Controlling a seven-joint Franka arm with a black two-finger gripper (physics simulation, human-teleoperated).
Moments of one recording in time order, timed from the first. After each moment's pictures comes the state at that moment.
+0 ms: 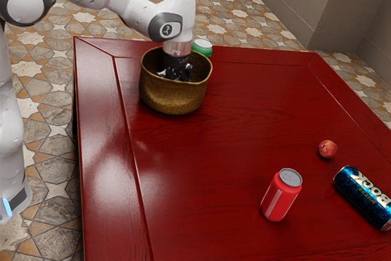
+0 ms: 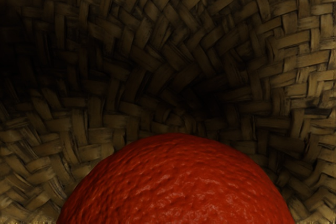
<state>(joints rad) 0.23 -0.07 0.13 -2.17 -0.14 2.11 -1.61</state>
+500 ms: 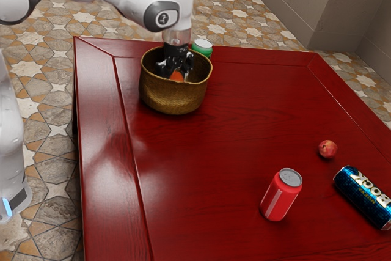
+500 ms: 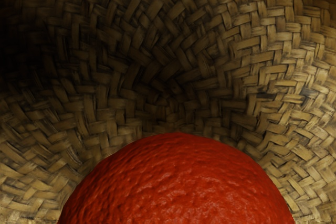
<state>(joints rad) 0.23 -0.15 0.13 -2.17 -0.13 2.10 -1.62</state>
